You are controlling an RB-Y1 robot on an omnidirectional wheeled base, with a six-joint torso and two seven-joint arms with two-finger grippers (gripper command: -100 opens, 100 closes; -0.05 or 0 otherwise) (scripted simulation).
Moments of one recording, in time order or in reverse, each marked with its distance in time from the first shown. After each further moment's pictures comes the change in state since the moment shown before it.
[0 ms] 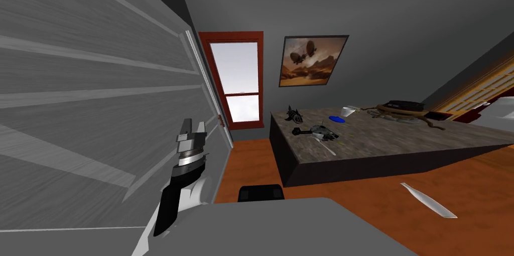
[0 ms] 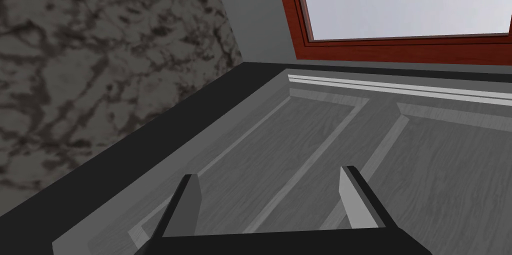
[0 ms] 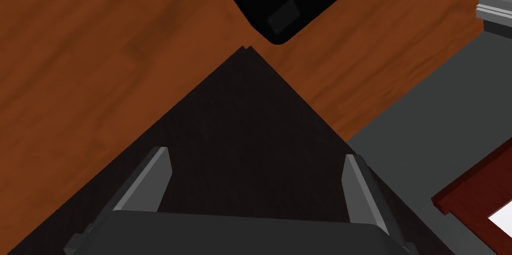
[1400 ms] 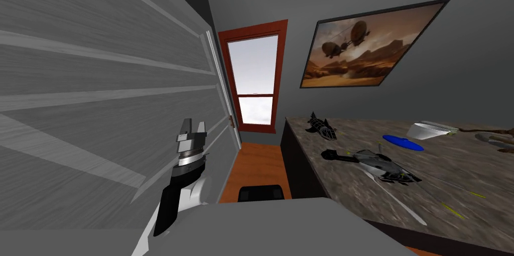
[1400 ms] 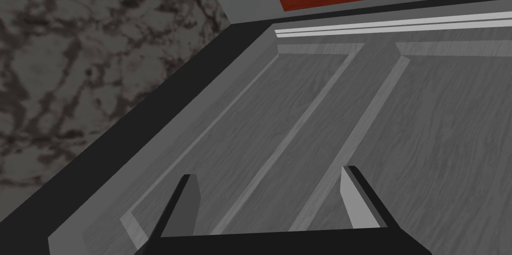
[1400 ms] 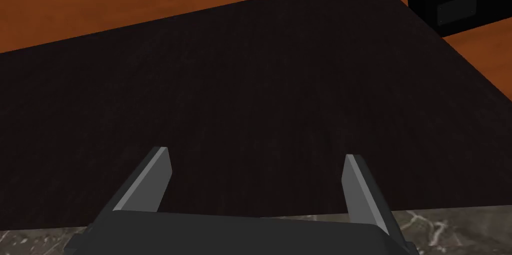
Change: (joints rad) left arm 0.000 0.000 0.000 0.000 0.000 0.000 0.000; right arm -0.130 -0.319 0.222 0.215 -0.195 0.001 0.146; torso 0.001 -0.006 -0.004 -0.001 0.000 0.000
